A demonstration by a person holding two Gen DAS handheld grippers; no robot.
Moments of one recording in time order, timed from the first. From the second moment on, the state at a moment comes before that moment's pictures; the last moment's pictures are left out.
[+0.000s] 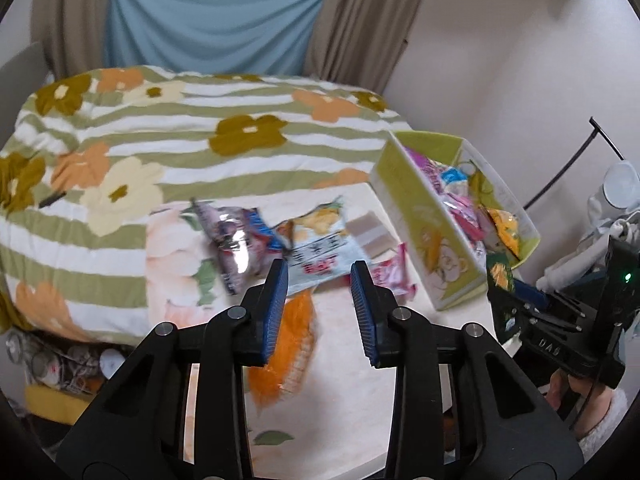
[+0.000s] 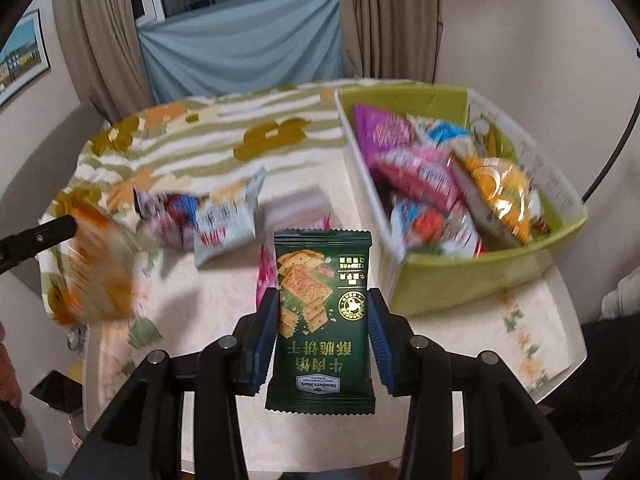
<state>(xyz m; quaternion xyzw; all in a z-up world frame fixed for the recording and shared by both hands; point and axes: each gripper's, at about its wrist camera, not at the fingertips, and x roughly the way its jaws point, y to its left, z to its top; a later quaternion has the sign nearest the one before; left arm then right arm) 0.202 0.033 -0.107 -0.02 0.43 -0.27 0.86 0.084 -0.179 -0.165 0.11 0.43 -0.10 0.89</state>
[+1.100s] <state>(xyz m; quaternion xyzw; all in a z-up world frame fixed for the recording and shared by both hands) 0.257 0.039 -0.277 0.15 0.60 -0.25 0.74 0.100 -0.211 -0.190 0.17 0.46 -0.10 0.87</state>
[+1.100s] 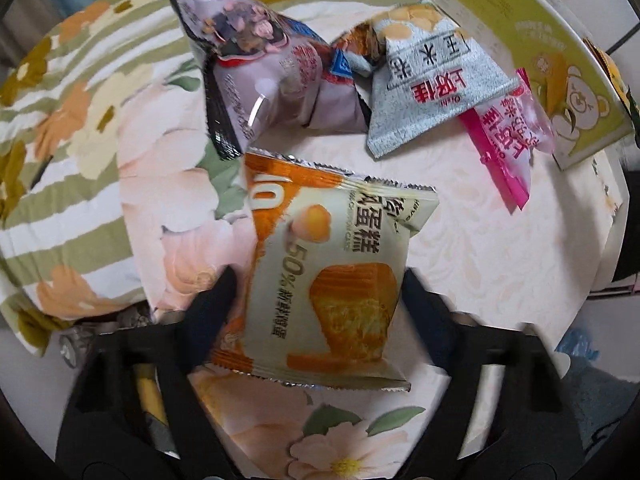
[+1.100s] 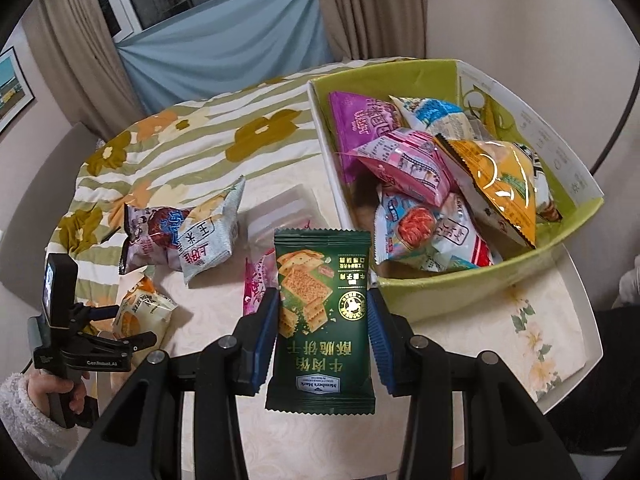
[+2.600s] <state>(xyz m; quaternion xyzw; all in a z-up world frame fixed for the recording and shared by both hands) 0.270 -0.302 -0.096 0.07 0.46 -0.29 0.84 0.117 -0.409 -0.109 0.15 0.38 -0.03 0.91</state>
